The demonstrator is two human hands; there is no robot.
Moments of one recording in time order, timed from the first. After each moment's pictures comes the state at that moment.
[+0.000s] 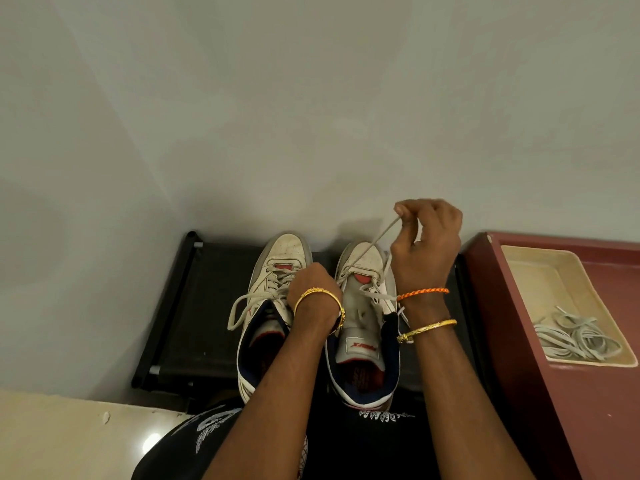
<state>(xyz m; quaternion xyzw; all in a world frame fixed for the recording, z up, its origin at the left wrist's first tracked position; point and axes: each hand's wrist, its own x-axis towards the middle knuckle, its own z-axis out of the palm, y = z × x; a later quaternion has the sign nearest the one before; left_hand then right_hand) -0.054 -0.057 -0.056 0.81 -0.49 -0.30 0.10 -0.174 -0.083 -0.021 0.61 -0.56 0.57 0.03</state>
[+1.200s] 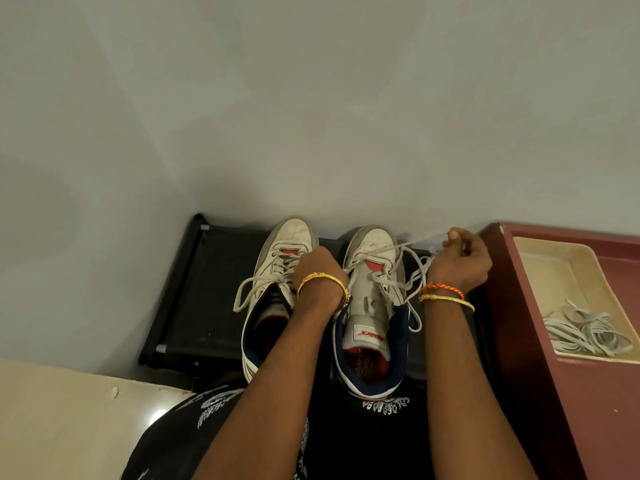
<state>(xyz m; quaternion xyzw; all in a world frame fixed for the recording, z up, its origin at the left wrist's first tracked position) -0.049 -0.064 -0.068 0.80 -0.51 -0.31 0.11 -0.205 -0.091 -0.065 0.24 -0.72 0.62 -0.20</state>
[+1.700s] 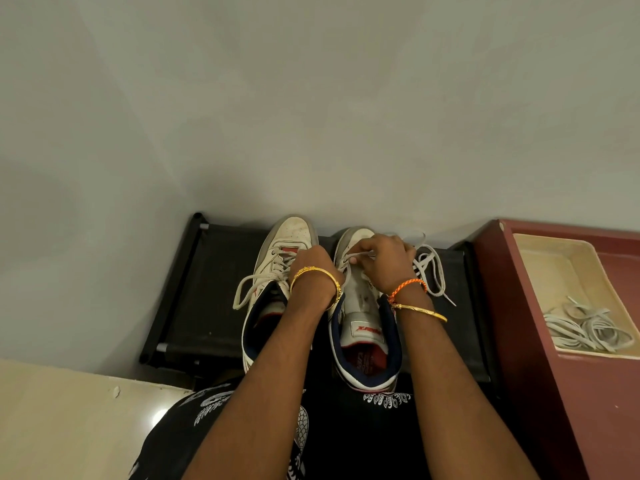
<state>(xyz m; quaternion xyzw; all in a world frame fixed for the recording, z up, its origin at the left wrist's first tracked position) -0.041 -0.065 -0.070 0.78 -0.54 -0.31 0.08 -0.164 -0.087 -0.073 0.73 -0.64 0.12 -0.20</state>
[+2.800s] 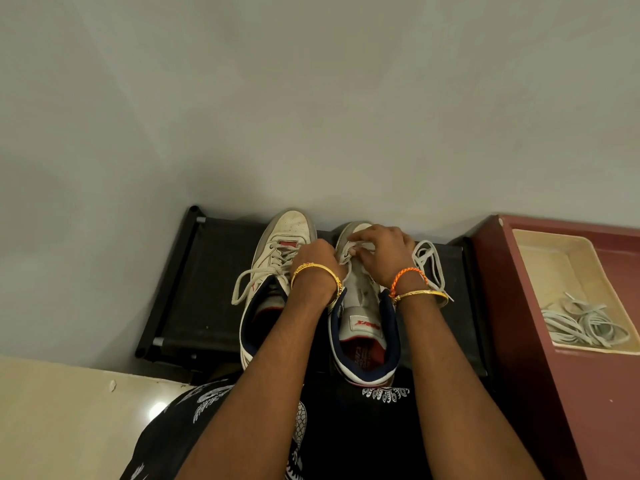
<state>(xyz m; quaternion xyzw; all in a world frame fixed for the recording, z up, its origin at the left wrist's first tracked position) -0.043 -0.064 -0.068 0.75 -0.57 -0.31 0.11 -0.168 -0.093 -0.075 0.75 -0.62 0.12 -0.19</state>
